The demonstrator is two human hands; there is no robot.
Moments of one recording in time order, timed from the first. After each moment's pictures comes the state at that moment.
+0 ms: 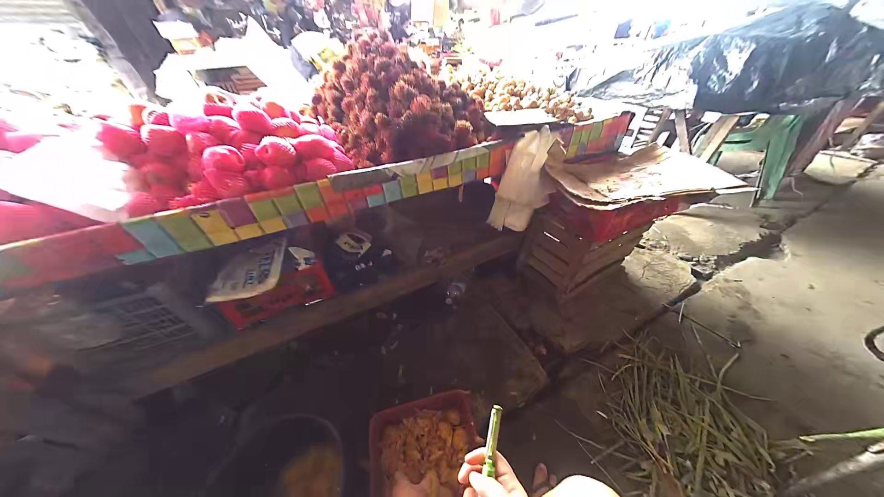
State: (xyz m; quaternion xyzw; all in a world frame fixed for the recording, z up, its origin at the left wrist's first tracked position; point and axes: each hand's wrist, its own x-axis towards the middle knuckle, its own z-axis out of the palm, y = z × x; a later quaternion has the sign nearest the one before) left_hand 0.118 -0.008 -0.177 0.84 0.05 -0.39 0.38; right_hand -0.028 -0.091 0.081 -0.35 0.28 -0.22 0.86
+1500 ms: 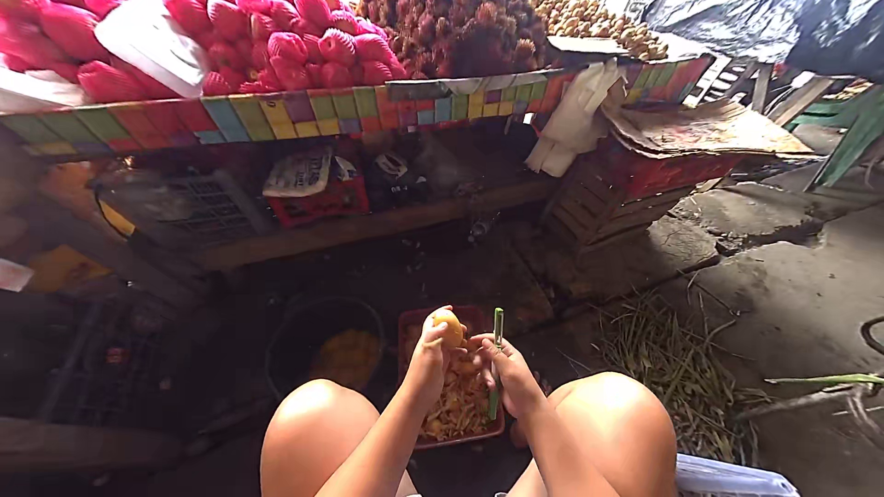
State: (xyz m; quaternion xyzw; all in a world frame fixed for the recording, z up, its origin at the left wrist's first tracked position) left_hand 0.061 0.032 0.056 0.52 -0.09 -0.32 0.79; right_hand -0.032 -0.084 0.040 -0.54 0.21 -0.11 0.81
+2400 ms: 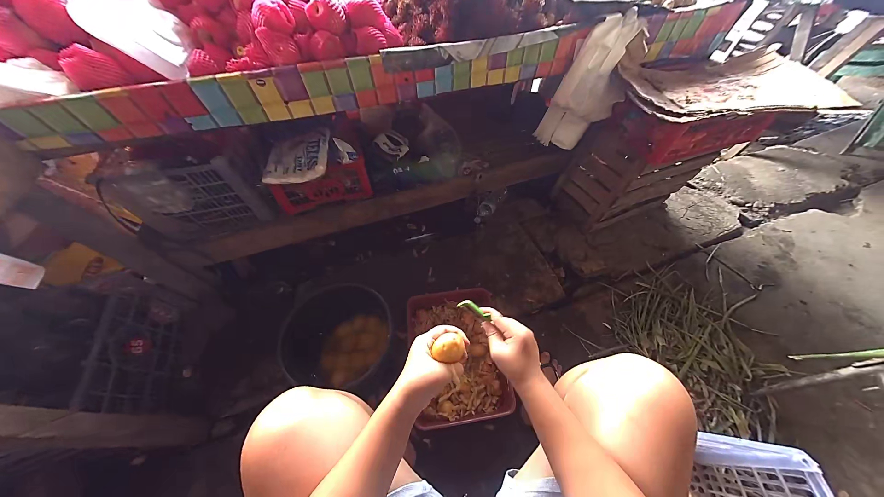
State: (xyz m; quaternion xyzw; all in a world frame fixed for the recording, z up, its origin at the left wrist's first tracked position) left_hand 0.059 0.070 0.045 0.62 -0.20 -0.31 0.69; right_hand -0.019 -0.086 0.009 -0.85 0.16 -0.30 0.41
